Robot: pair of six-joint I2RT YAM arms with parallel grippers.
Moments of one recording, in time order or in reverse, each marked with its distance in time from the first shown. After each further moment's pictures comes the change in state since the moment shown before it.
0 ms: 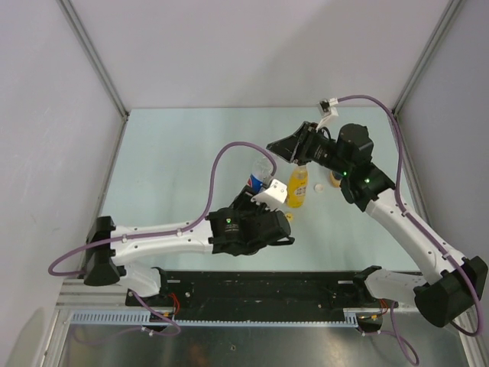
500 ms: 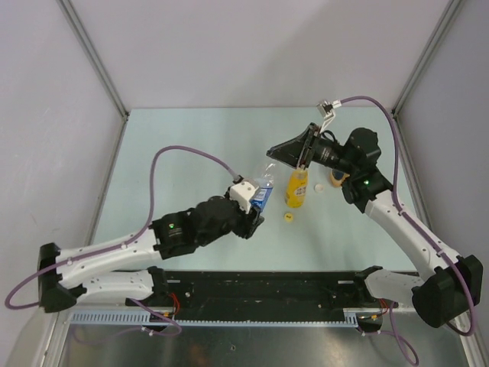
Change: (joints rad) left arm 0.145 -0.402 -0.364 0.496 0.613 0.179; right arm -0.067 -0.002 -0.097 0.273 -0.303 0.044
